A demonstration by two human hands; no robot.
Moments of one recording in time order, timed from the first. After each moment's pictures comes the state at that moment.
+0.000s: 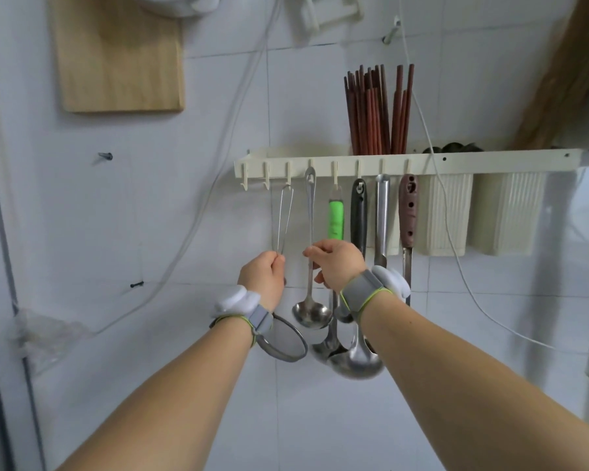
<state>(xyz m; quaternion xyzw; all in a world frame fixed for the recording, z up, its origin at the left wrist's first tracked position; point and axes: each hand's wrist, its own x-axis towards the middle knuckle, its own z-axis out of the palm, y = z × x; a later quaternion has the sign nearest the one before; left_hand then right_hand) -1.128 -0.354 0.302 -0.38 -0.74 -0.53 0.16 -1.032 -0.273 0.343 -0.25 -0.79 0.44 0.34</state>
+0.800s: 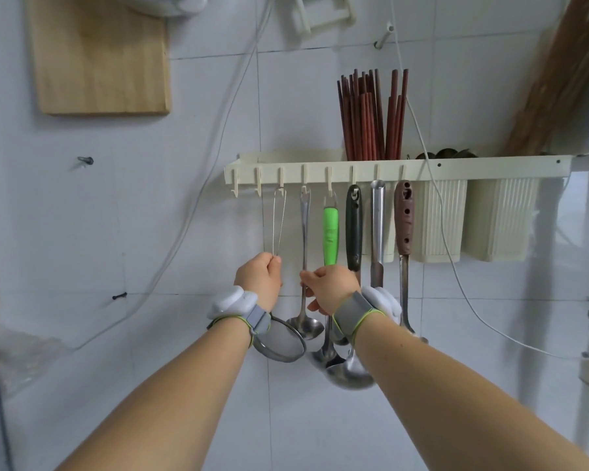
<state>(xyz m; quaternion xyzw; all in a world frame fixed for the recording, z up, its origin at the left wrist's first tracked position) -1.140 -0.336 0.309 -0.38 -0.74 -0.53 0.14 -1.048 -0.255 0.317 -0.32 -0.81 0.40 0.29</state>
